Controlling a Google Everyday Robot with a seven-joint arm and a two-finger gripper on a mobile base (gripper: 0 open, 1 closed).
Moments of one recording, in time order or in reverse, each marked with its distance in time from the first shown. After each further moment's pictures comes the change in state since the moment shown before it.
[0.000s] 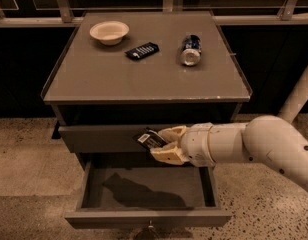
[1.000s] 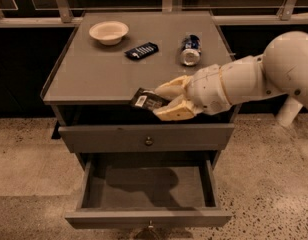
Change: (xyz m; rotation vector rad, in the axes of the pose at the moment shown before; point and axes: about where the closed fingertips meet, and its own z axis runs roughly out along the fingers) arm -0.101 -0.029 -0.049 -0.145 -0.010 -0.324
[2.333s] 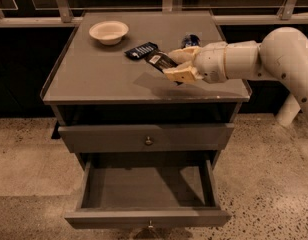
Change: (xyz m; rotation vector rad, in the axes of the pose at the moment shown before) arm 0.012 -0.136 -0.012 0.243 -0.139 0.021
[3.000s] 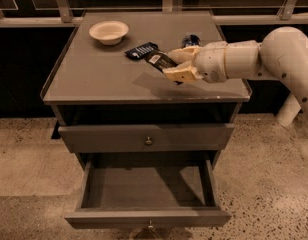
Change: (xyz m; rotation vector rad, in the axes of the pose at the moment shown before) arm 0.000 0.000 0.000 0.001 -0.001 0.001
